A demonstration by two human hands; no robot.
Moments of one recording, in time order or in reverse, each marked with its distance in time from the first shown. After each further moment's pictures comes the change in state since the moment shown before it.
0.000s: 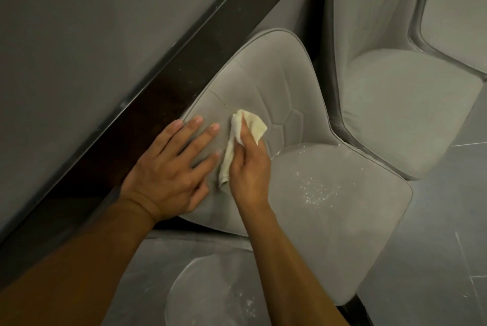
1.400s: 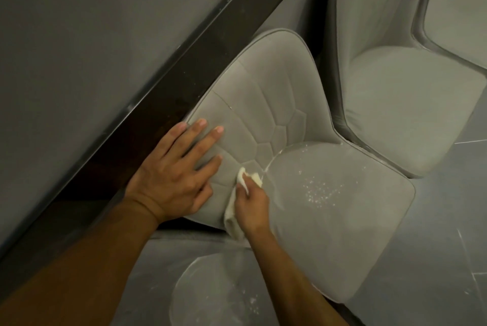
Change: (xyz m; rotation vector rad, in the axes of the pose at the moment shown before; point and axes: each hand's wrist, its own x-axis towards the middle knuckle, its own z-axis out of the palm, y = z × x) left_hand -0.001 -0.003 0.000 -0.026 -0.009 0.024; right_hand -0.045 0.052 0.005 0.054 -0.183 0.447
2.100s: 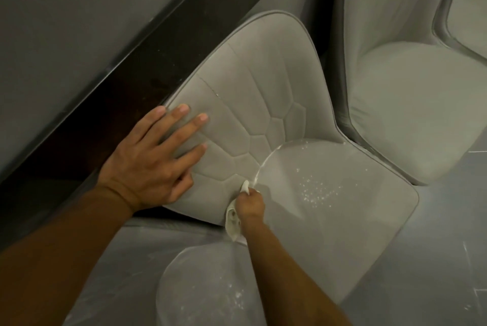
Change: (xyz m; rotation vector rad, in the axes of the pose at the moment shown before) left_hand -0.001 0.002 0.002 0.072 0.027 -0.023; right_hand 0.053 0.078 0.005 -0.125 -0.055 0.443
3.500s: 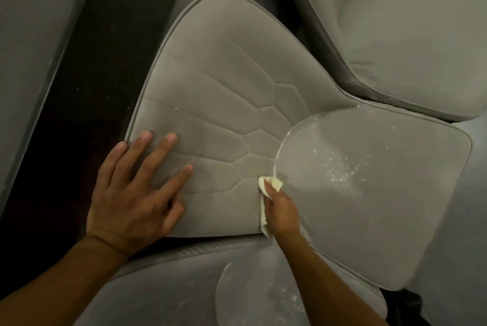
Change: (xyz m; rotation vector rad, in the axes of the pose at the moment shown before) left_hand 0.001 -0.001 -0.001 0.008 0.029 0.035; right_hand 0.040 0.069 0.005 -0.104 0.095 -0.528
